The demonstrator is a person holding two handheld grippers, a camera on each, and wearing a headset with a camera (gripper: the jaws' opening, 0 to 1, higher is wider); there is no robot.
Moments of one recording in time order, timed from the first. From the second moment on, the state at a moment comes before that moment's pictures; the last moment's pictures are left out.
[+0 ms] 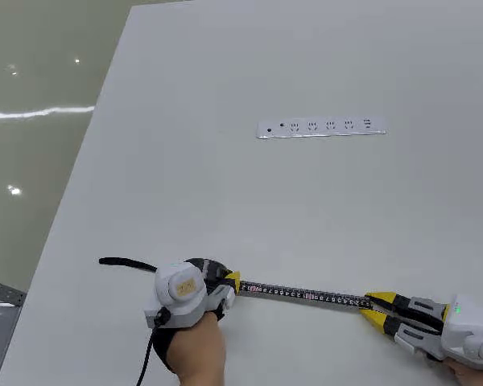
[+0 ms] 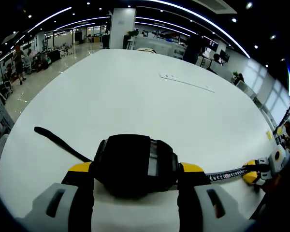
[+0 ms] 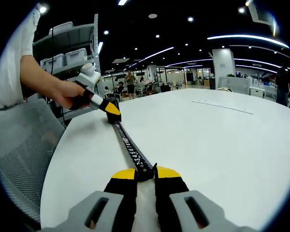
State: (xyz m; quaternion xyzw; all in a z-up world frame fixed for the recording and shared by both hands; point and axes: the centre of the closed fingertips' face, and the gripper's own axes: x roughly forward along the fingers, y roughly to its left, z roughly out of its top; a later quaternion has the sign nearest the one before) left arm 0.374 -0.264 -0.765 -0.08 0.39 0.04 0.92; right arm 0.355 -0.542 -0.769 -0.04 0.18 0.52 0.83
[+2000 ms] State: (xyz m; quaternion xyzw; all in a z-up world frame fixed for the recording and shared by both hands) left arm 0.371 -0.264 -0.767 -0.08 0.40 0.03 0.91; right arm 0.353 -0.510 -0.770 -0.03 0.19 0.54 0.82
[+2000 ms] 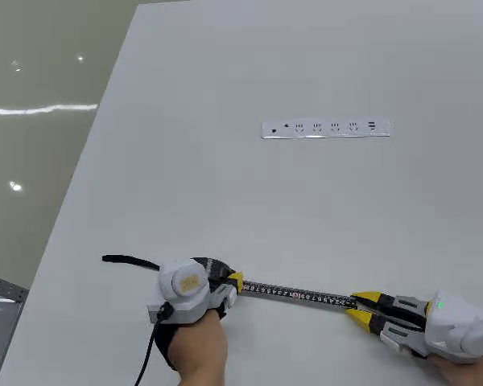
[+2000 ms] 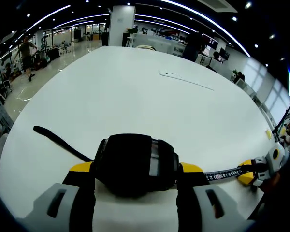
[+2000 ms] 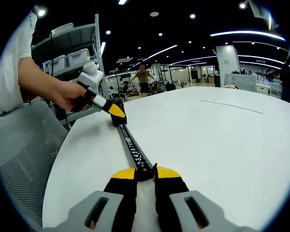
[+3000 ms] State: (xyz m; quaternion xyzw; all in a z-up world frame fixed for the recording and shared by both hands) left arm 0.373 -0.264 -0.767 -0.08 0.40 0.03 0.91; right arm 0.359 -0.470 -0.772 -0.03 0.20 0.56 0.80
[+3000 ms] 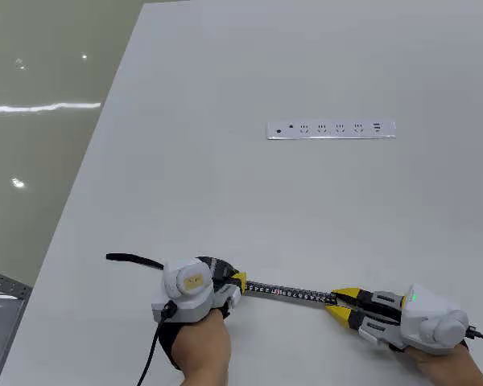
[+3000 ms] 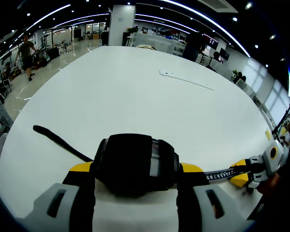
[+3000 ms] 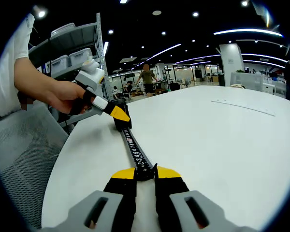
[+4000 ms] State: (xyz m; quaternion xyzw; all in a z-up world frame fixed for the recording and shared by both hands) left arm 0.374 -0.264 -0.767 -0.09 0.40 0.03 0.91; right arm 0.363 -0.437 -0.771 -0.03 0.20 0.58 0.79
